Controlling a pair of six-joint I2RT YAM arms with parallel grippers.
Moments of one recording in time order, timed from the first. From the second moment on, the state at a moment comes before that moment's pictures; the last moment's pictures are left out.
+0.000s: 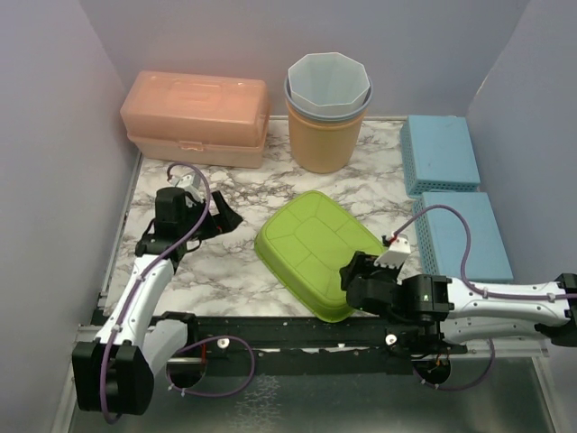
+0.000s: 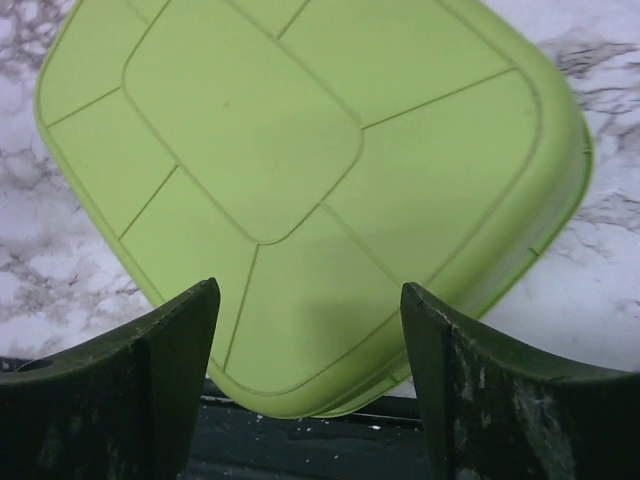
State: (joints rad) left arm -0.06 0.95 0.65 -0.33 0.36 -0.44; right arm 1.43 0.91 0.68 -0.78 0.88 1.32
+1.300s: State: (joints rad) left arm -0.57 1.62 1.08 -0.31 0.03 -0.34; right arm 1.16 0.98 0.56 -0.70 0.69 1.46
